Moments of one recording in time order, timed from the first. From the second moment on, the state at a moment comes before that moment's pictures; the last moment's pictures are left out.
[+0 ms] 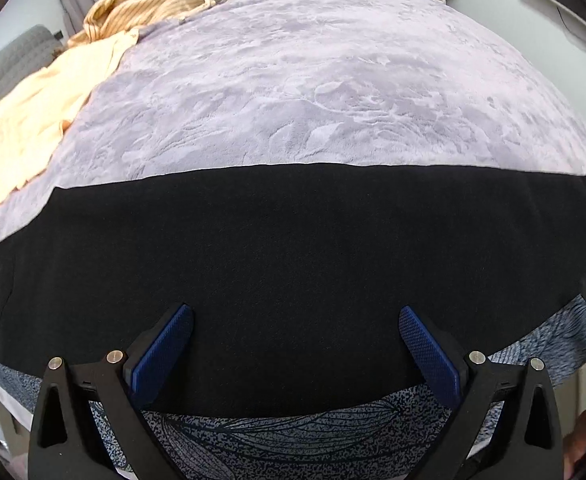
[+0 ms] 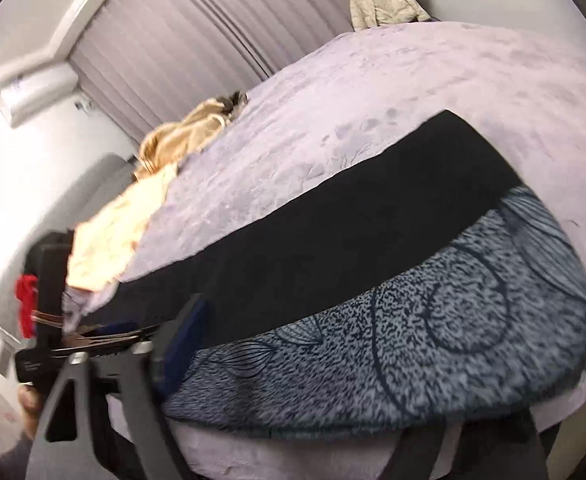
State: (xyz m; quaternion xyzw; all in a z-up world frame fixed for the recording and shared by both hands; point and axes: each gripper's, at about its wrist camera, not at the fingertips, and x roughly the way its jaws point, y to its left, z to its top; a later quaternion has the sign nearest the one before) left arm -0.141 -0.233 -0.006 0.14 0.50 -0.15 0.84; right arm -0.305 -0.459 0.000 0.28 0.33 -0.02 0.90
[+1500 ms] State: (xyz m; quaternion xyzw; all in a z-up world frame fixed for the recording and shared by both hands) left arm -0.084 -0.029 0.007 0.03 0.53 -0.11 0.84; right arm -0.264 -0.105 -0.019 -0.50 0.26 -0.03 0.82
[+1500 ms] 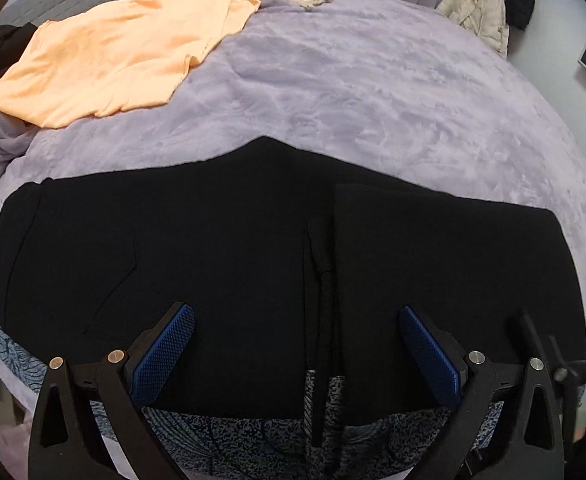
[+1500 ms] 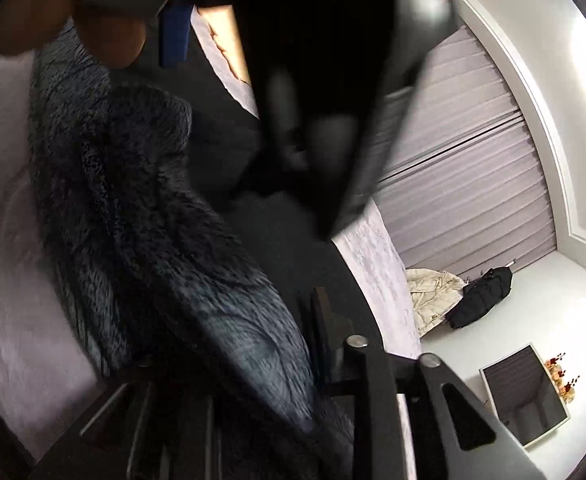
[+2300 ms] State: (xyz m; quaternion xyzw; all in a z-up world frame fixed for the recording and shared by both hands) left arm -0.110 -0.035 0.054 0.03 0.47 -0.15 0.87; right arm -0.343 -0.278 0.083 -0.27 0.32 0.20 0.89
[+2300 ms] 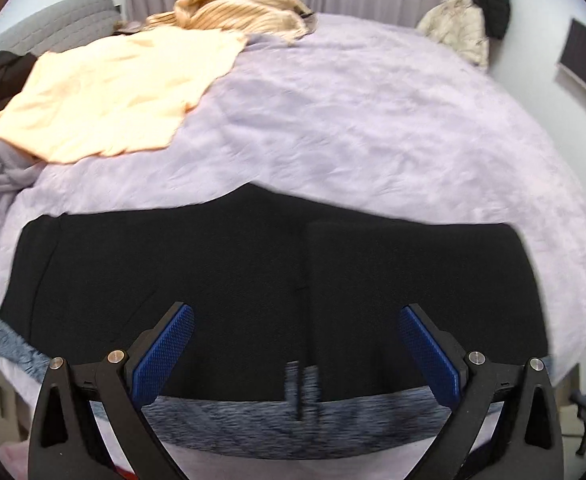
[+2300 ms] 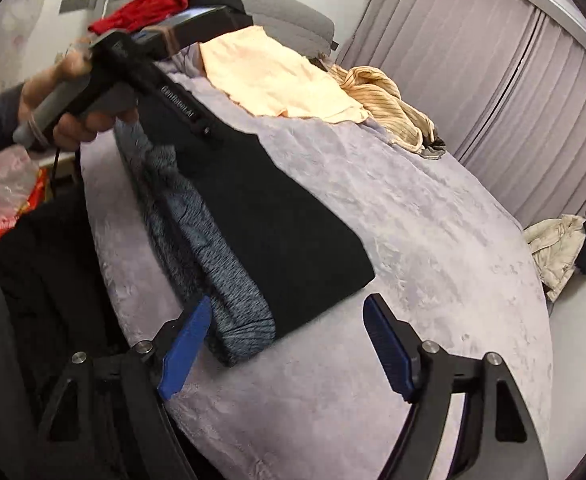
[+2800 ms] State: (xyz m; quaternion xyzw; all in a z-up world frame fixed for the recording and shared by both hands) left arm -0.112 -0.026 0.011 0.02 0.52 -0.12 0.84; right arm -0.232 -0.233 0.037 -0.32 0.42 0.37 0.76
